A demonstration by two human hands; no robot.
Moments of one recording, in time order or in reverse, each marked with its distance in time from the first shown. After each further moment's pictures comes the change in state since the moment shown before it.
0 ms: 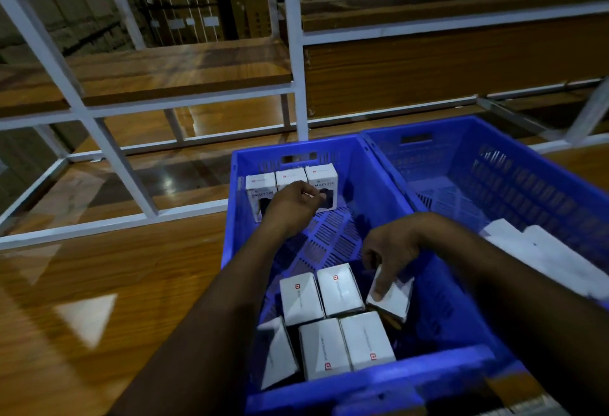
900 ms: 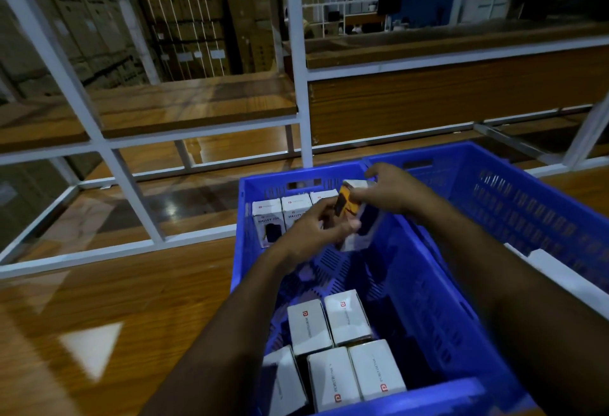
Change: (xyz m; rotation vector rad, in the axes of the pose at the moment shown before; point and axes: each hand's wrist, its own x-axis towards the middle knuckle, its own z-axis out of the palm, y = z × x) left_hand -0.023 0.027 -0.006 -0.315 -0.294 0.166; right_hand -0.023 0.003 -0.061 0.723 0.923 0.171
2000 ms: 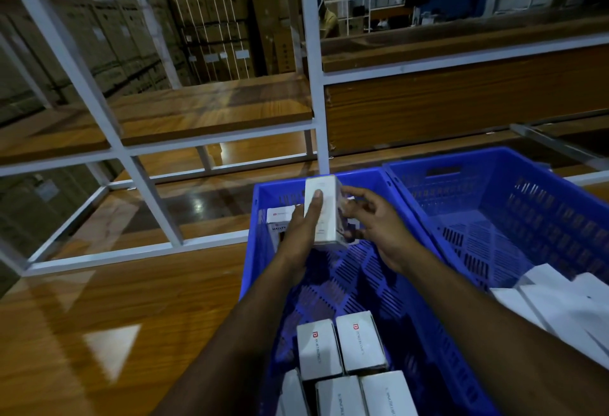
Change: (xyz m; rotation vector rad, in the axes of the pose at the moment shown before) left_hand 0.020 -0.012 -0.013 -0.444 0.416 -0.150; right_hand 0.031 0.022 0.080 1.011 -0.090 -0.136
